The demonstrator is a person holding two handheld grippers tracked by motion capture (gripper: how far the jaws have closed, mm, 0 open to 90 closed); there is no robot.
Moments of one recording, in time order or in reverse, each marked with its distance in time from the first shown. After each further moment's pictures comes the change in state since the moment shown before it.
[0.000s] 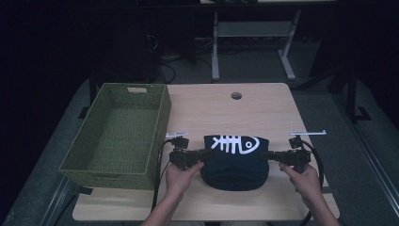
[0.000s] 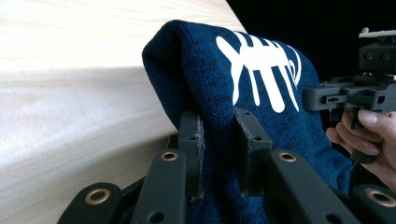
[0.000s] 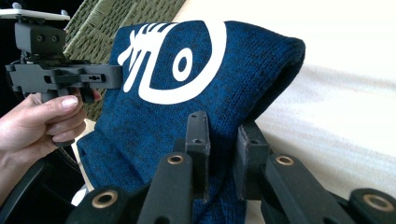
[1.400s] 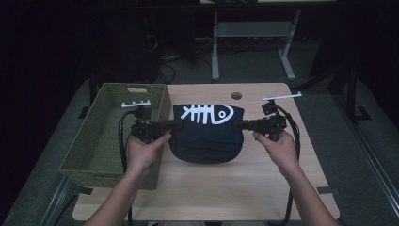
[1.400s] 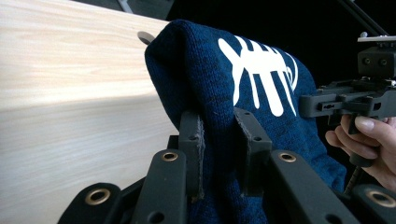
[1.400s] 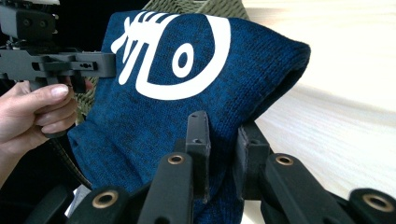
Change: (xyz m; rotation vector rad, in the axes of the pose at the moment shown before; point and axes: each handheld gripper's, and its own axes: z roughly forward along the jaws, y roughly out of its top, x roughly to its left) left arm 0.004 0.082 -0.108 -0.114 0.042 0.050; right arm 0.099 0.094 0.032 -0.005 0.006 -0.149
